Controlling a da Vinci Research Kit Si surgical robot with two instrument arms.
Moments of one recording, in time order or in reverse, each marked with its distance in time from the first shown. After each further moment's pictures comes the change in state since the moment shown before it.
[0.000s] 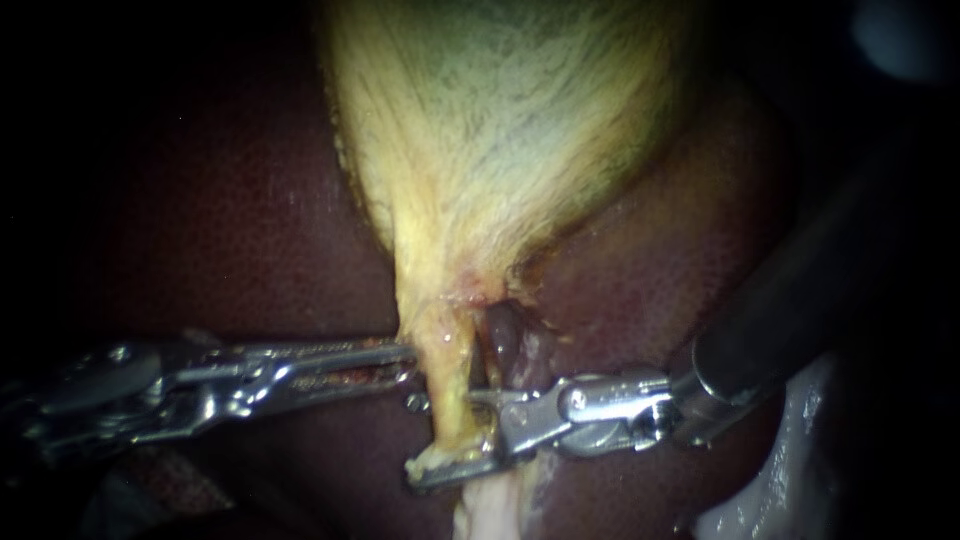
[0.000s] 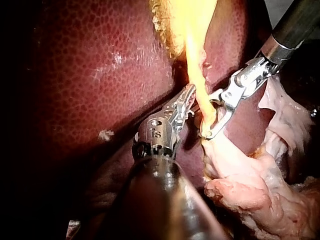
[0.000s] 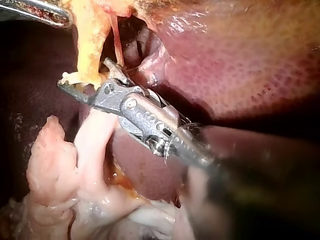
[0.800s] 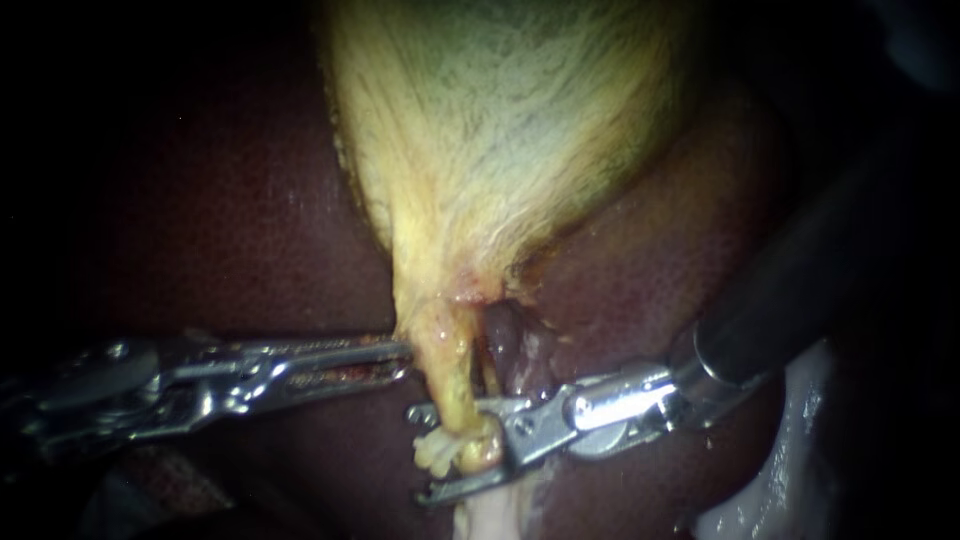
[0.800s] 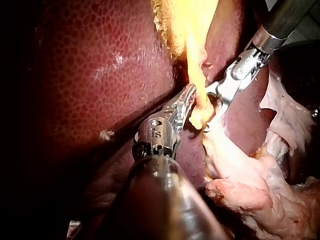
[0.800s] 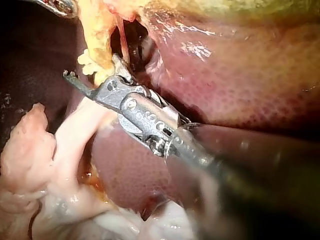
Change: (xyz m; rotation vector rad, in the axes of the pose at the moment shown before) right arm -0.002 0.003 -0.002 -0.009 -0.004 -0.108; left arm 0.000 0.000 0.000 0.001 0.001 0.001
